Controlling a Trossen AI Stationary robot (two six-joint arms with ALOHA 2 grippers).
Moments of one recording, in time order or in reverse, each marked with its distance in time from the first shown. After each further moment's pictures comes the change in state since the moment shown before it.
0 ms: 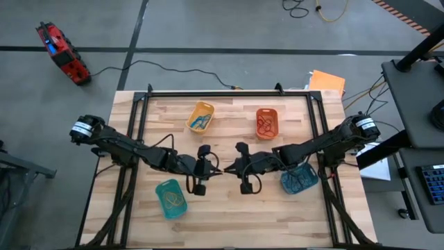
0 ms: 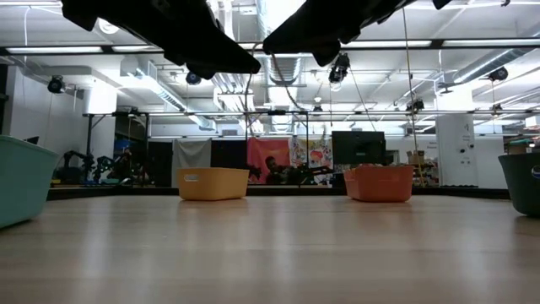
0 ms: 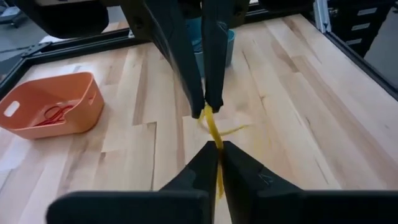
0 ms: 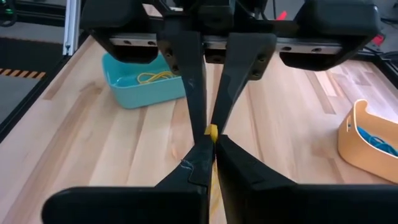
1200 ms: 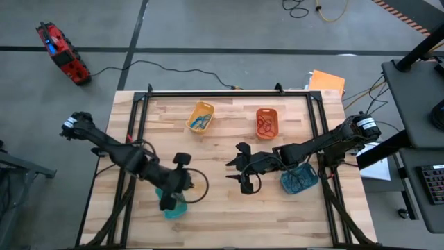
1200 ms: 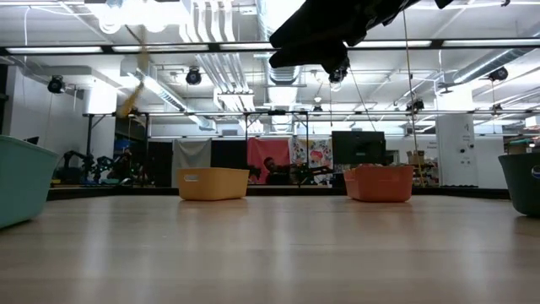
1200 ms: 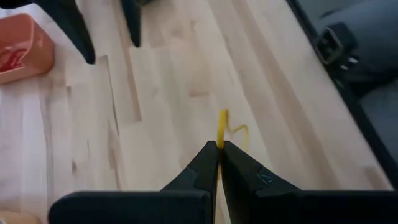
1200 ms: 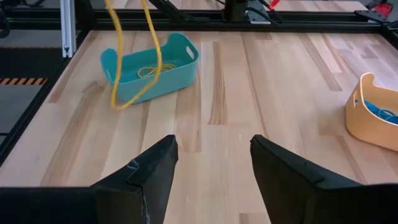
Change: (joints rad) left arm -0.226 -0.137 0.432 -1.004 0.004 -0.164; right arm -0.001 -0.011 0.000 -0.053 -0.003 0.109
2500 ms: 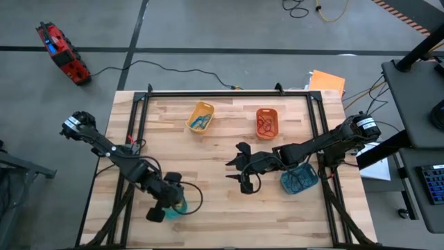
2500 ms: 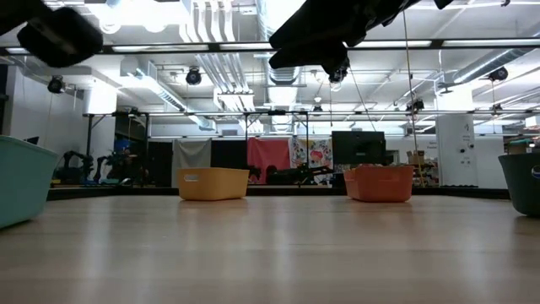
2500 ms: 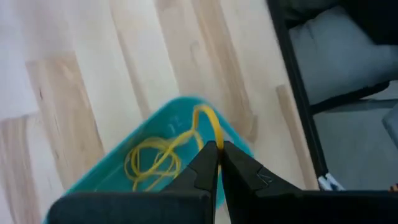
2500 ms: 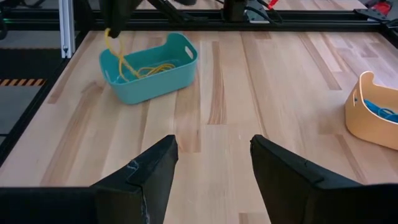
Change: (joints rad) left arm -0.105 -0.002 -0.257 0.089 0.333 -0.275; right arm -0.002 0.001 0.000 0.000 0.000 0.006
